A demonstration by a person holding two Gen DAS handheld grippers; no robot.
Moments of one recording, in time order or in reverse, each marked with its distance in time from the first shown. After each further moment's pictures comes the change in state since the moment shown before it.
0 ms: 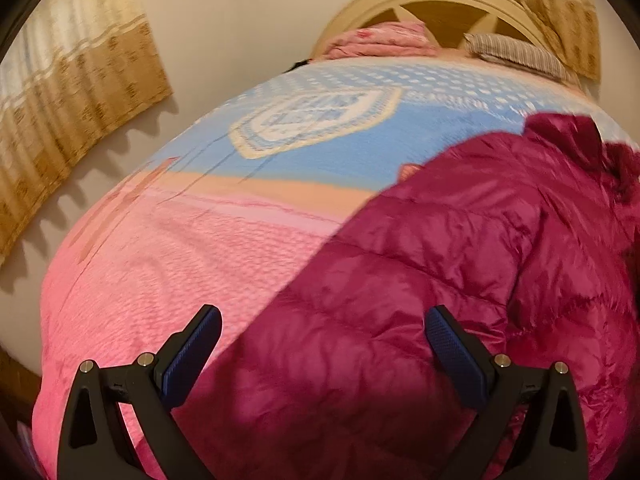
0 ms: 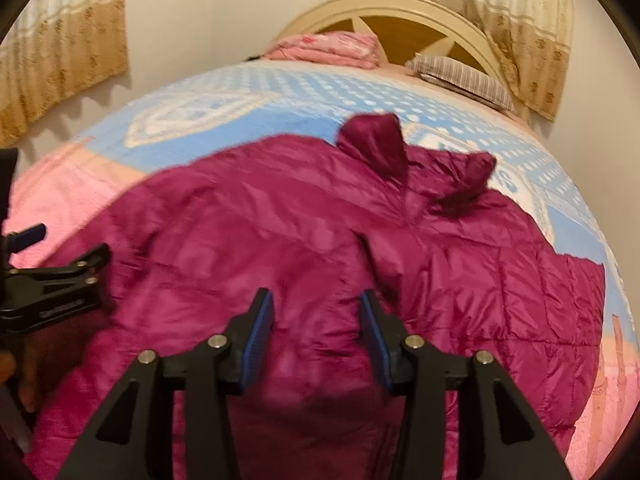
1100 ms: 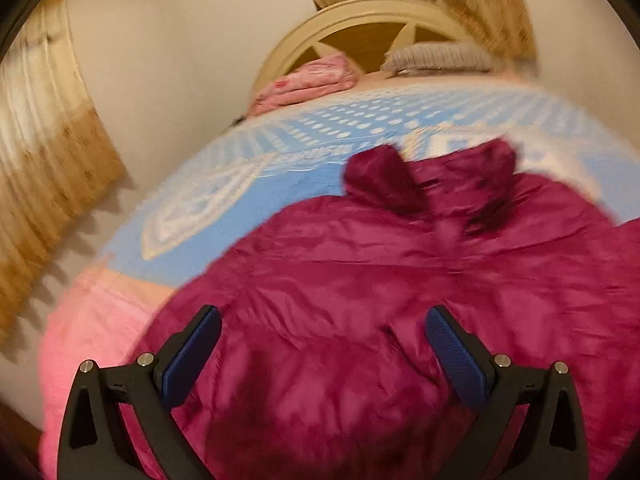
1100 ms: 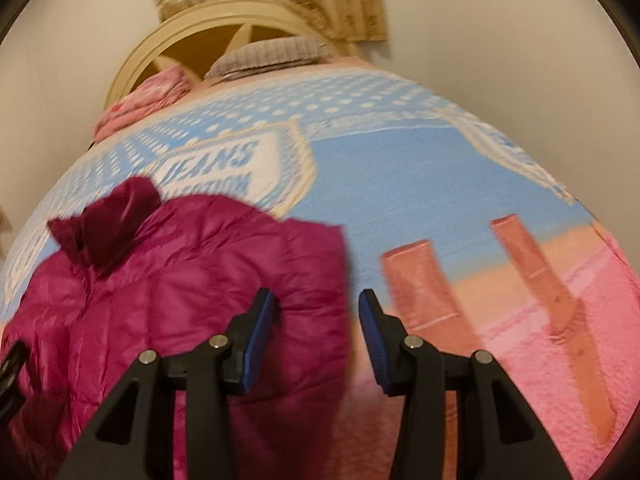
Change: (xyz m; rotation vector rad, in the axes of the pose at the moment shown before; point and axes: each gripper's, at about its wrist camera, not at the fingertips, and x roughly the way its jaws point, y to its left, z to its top) left arm -0.053 -0.231 0.033 0.223 -0.139 -0.002; right arm 0.006 -0.274 -0.042 0.509 -0.002 -0.260
